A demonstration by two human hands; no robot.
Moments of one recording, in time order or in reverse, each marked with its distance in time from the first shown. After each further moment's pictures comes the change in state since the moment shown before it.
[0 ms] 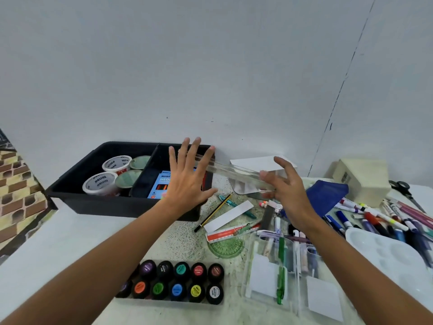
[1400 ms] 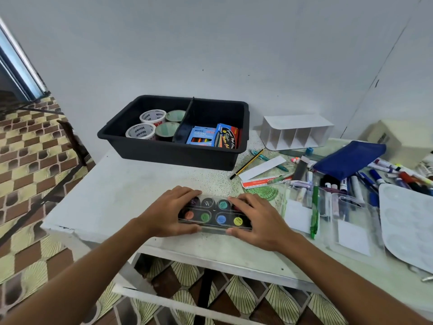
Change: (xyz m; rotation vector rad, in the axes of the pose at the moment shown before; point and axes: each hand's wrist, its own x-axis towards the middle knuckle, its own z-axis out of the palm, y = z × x) left_hand -0.216 -0.054 -0.054 -0.419 -0.525 -0.034; right_hand -0.126 0.102 0.096 -1.106 -0.549 -0.444
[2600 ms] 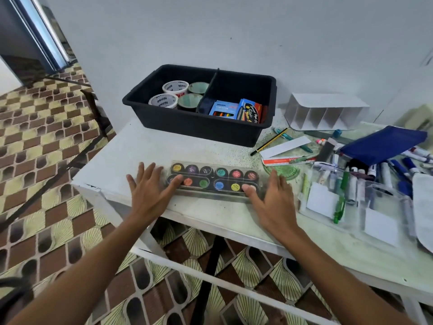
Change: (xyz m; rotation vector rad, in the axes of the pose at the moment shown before) left_hand -0.070 -0.017 0.018 0.073 0.354 -0.749; right_hand -0.005 -0.048 0.017 0.164 0.146 0.533
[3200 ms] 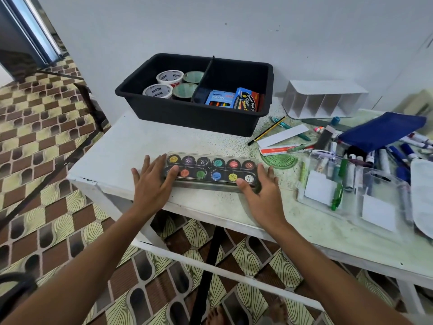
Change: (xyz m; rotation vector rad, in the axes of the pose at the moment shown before) left_hand -0.002 0.006 0.010 -0.157 -0.028 0.042; right_hand -0.008 -0.004 0.019 0.448 -0.010 0.054
